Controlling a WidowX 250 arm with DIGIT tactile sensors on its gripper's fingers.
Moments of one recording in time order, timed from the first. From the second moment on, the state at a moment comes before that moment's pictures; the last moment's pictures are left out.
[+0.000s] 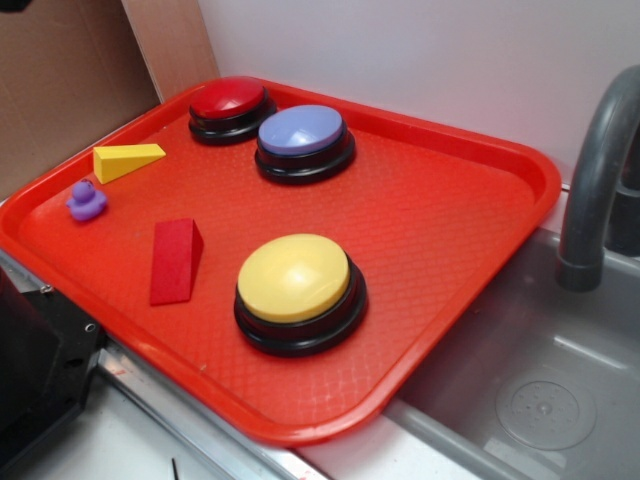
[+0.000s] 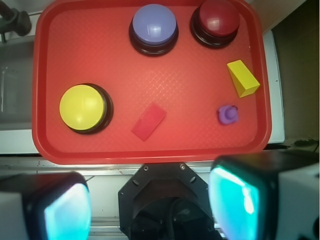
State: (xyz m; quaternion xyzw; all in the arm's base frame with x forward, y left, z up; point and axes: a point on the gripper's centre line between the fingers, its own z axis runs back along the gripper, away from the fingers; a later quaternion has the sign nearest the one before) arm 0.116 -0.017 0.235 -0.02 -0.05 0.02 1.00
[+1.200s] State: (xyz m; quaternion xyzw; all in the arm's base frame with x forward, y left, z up) arm 0.164 0.017 0.122 0.00 -0.02 0.28 0.96
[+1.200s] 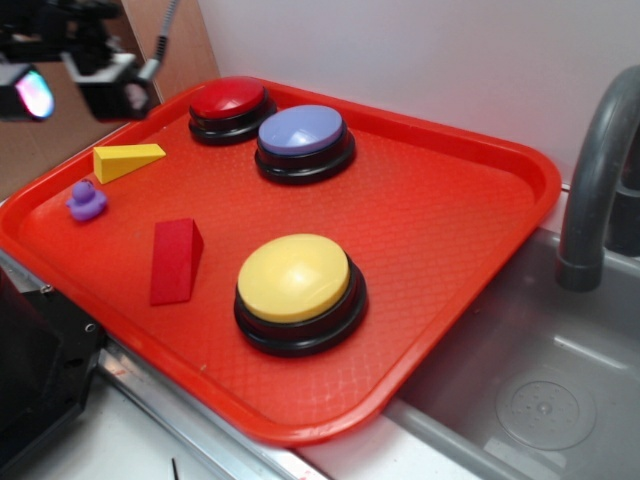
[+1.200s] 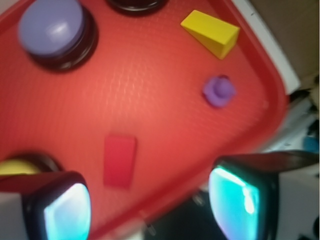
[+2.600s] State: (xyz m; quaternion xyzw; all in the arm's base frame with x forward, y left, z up) arm 0.152 -0.009 0.037 -0.06 -0.03 0.34 0.94
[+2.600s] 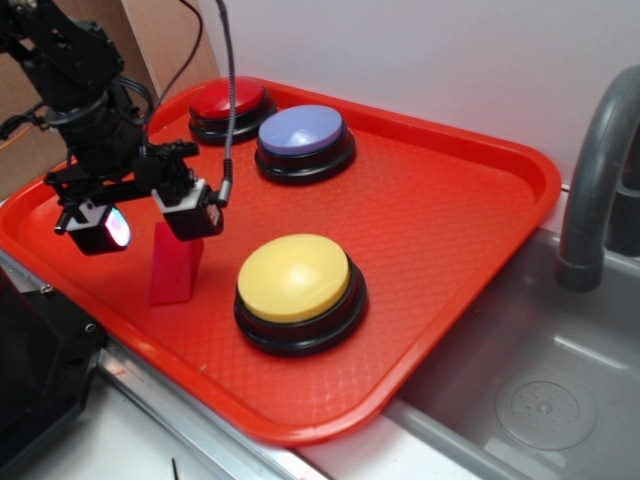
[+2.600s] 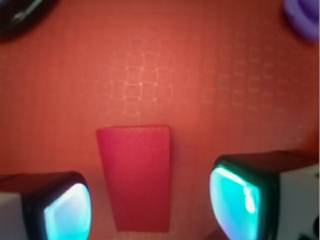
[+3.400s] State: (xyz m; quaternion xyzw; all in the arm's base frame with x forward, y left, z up) arm 0.168 -0.011 0.015 -0.06 -0.01 0.32 0.94
